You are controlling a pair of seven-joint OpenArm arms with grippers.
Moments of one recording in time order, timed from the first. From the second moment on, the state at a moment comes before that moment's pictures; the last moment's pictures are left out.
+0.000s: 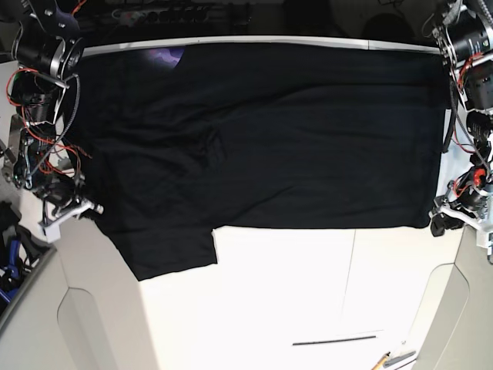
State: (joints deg) left arm -18.9 -28.7 -20.6 50.1 -27.4 -27.5 27.5; right arm 23.0 16.5 23.4 46.3 28.4 32.4 -45.6
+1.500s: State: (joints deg) left arm -15.9 -29.3 -33.3 45.4 -66.4 -35.7 54.3; right arm 10.1 16.3 23.2 77.7 36.8 32.2 -61.3
